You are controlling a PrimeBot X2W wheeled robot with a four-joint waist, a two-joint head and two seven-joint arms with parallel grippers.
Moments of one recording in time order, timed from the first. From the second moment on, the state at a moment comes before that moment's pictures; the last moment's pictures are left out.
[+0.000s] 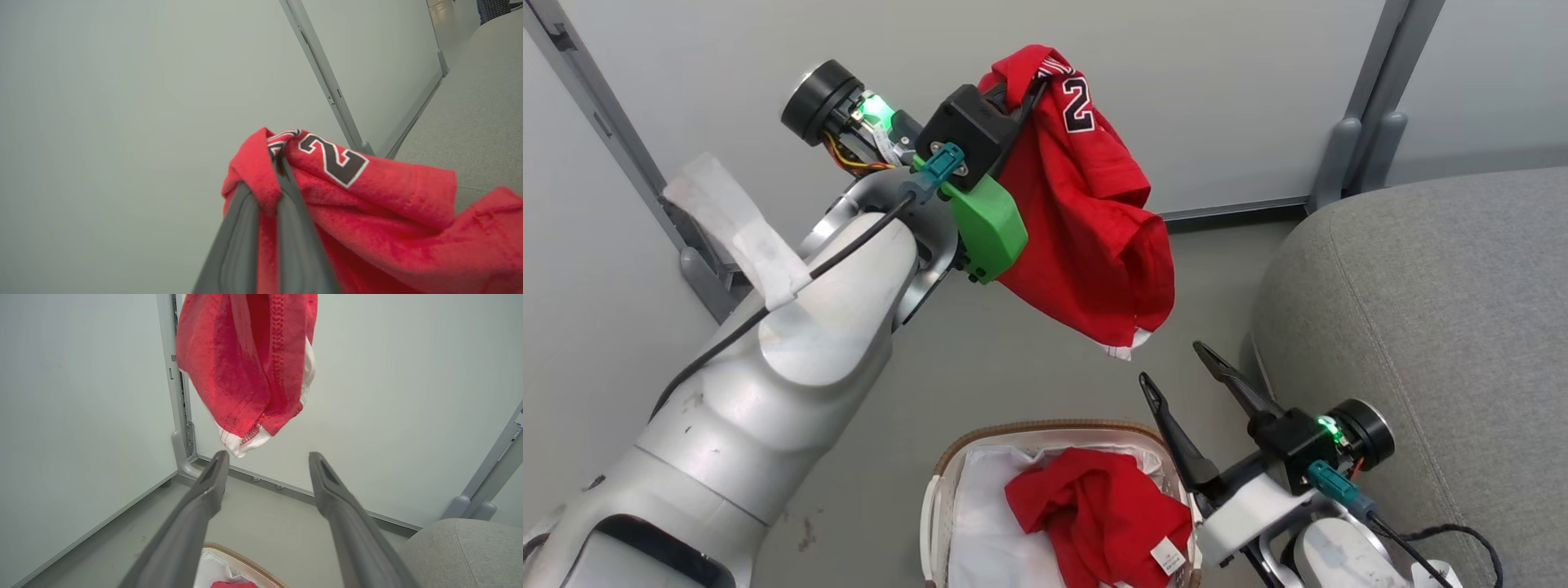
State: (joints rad) left arm -1.01 0.18 -0.83 0.58 -0.32 -0.13 -0.12; right arm -0.16 -0.05 0.32 0.19 0.03 0.13 -0.26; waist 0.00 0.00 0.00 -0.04
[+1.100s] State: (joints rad) left arm -0.95 0.13 -0.92 0.57 -0.42 -0.11 -0.14; right arm -0.41 -0.05 0.32 0.36 0.10 0.13 -0.26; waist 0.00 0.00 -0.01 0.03
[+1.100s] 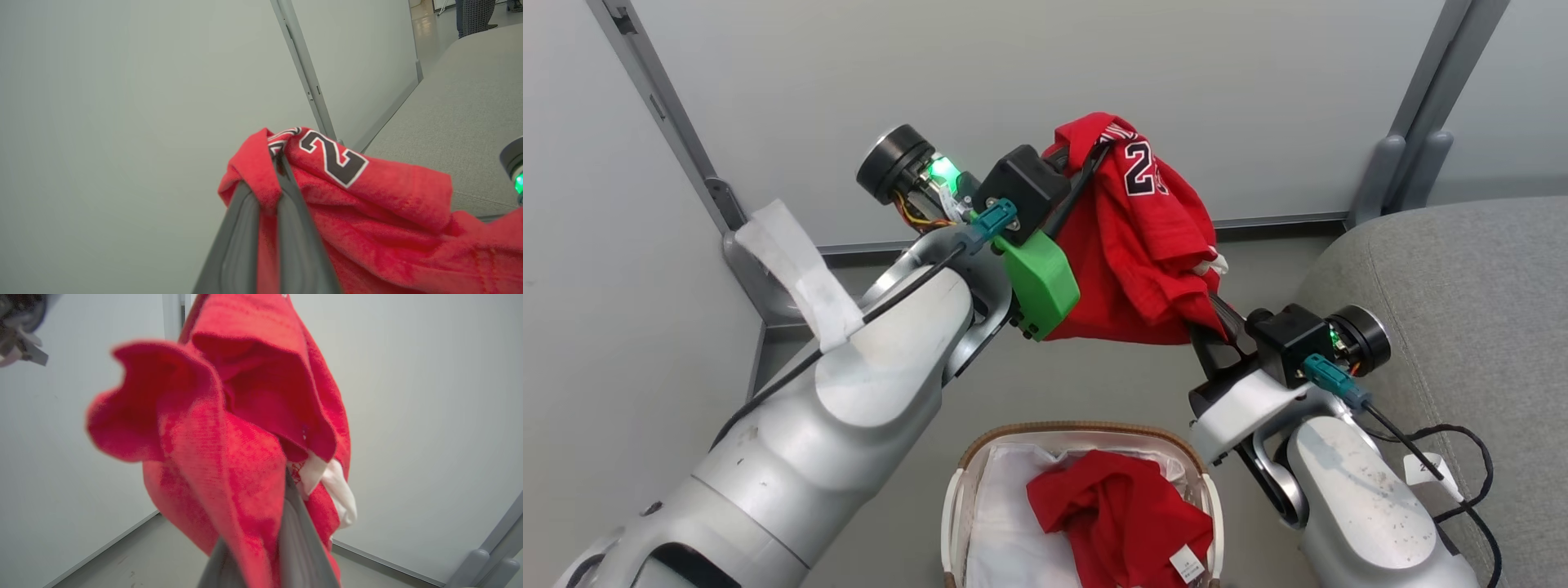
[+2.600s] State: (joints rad) left arm -0.31 0.06 -0.62 0.47 -0.39 -0.12 -0.26; right arm -0.33 -0.05 0.14 0.26 0.05 0.13 -0.26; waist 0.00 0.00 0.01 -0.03
